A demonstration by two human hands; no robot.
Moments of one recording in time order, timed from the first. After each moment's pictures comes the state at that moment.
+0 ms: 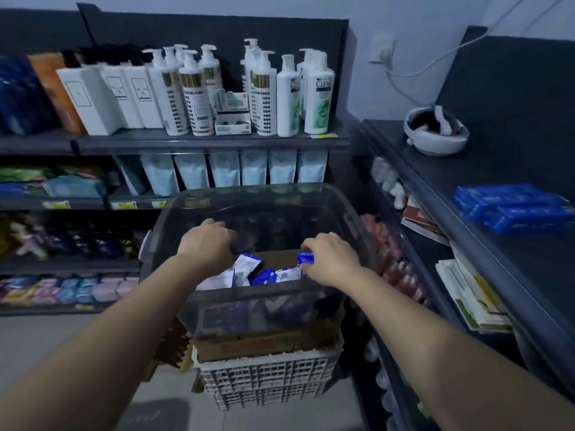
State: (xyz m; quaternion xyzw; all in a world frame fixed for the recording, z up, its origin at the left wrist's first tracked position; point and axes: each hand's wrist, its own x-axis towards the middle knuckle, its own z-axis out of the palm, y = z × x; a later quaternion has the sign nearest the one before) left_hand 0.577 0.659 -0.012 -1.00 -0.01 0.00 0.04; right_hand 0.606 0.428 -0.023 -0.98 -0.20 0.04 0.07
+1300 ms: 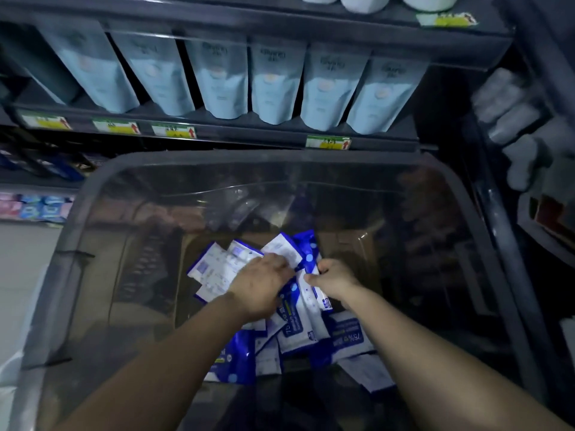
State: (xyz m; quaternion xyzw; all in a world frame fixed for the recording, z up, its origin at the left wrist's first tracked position) left_hand 0.744 0.673 -0.239 -0.97 0.17 0.16 -0.09; right_hand 0.797 0.504 -0.240 -0.86 0.11 0.37 0.33
